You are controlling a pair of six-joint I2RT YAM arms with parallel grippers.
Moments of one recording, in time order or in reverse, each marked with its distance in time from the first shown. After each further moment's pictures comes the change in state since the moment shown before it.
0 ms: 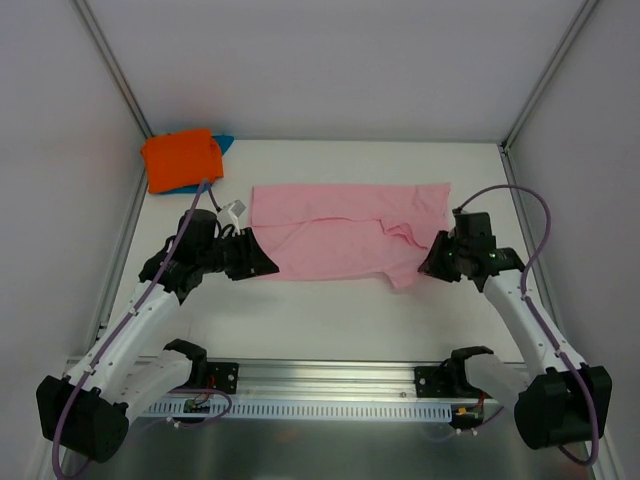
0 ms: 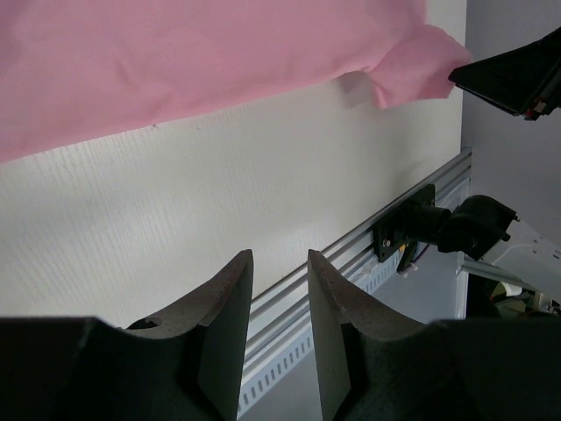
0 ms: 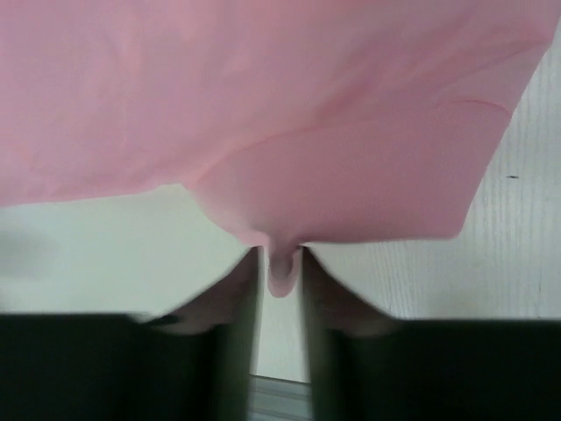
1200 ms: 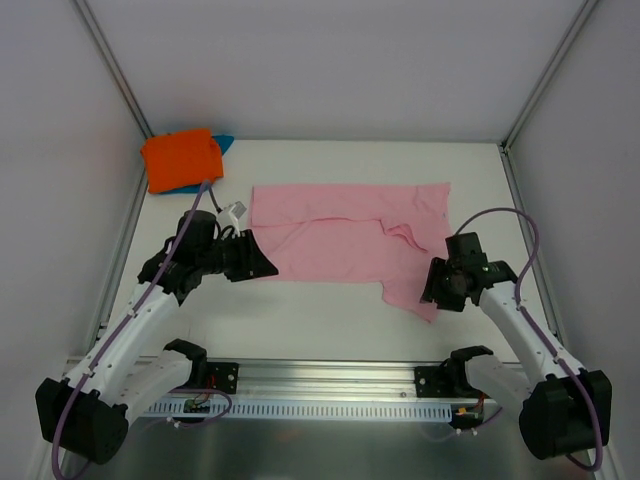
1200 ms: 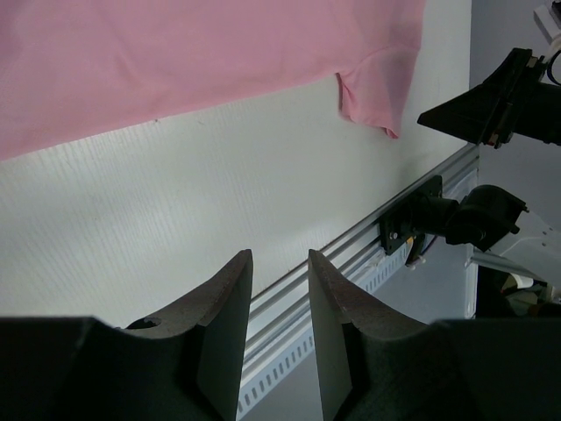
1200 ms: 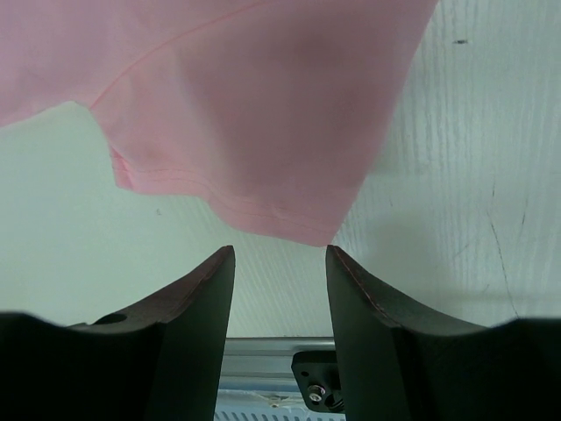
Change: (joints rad) left arm 0.000 -0.002 -0.001 -0.017 0.007 0.033; right arm 0.045 -0.040 -0.108 -0.144 0.100 -0.013
